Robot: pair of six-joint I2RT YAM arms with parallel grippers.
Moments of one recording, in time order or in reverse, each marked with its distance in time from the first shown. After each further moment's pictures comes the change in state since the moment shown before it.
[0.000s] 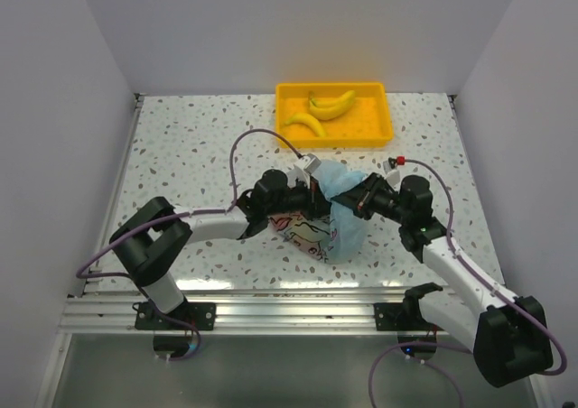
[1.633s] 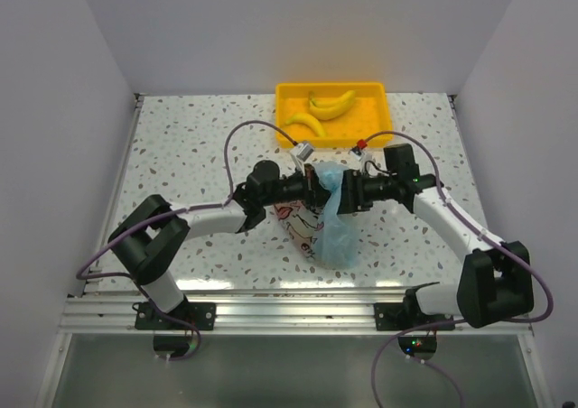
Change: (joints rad) left arm 0.049 0.001 0.027 0.132 0.119 -0.143; right arm -0.055 0.346 0.440 -0.729 -0.358 -1.033
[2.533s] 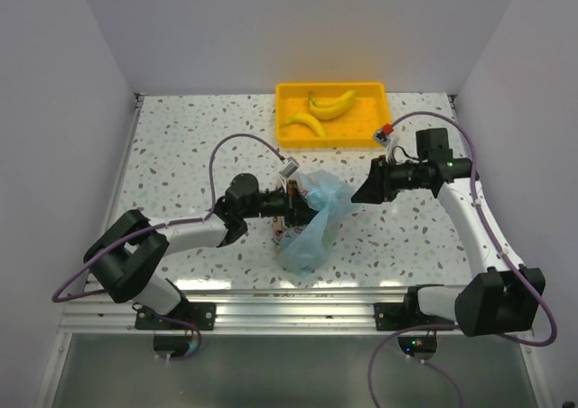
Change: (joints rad) left arm 0.040 -0.165 -0.214 0.067 0.189 -0.008; right arm -0.146 -0.066 0.230 -0.396 -0.031 -0.373
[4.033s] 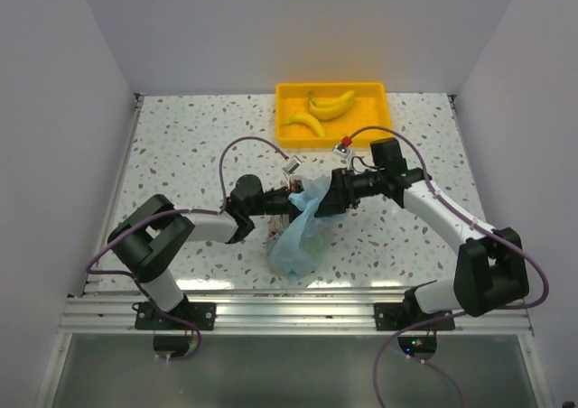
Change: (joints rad) left arm 0.008 0.171 0.022 0.241 0.068 -0.198; right arm 0.241 0.138 -0.172 0.455 -0.083 0.343
